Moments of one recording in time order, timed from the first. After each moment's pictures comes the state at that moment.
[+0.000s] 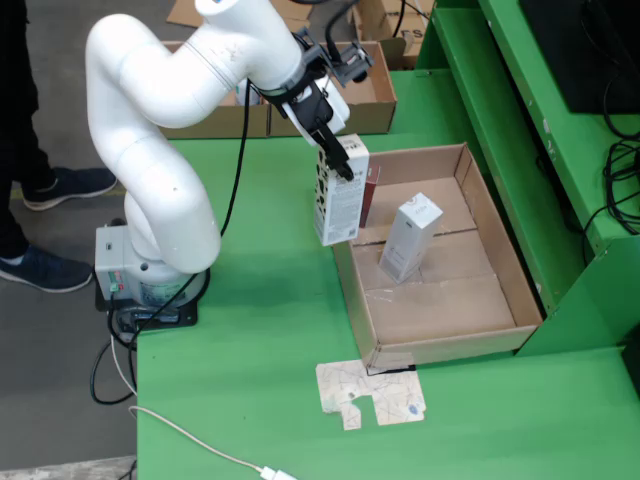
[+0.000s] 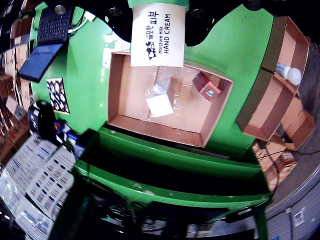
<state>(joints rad) 0.52 0.16 -0.28 -0.91 1.28 0.23</state>
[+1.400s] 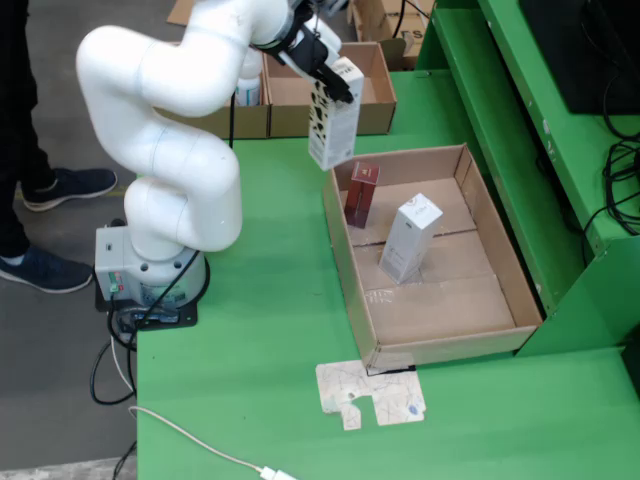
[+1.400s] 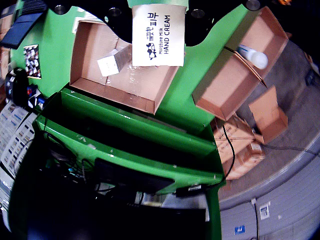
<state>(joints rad) 1.06 0.12 -0.01 -1.01 1.14 0.52</state>
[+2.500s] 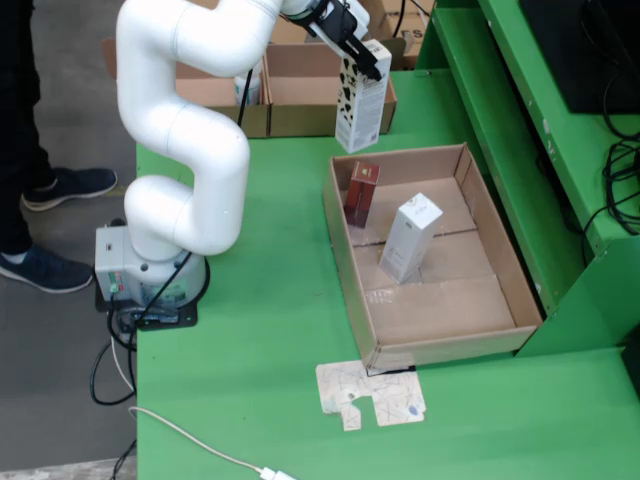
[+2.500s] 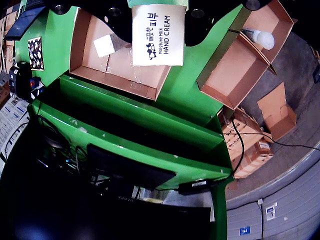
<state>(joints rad) 0.98 -0.17 -0.02 -0.74 1.10 0.46</state>
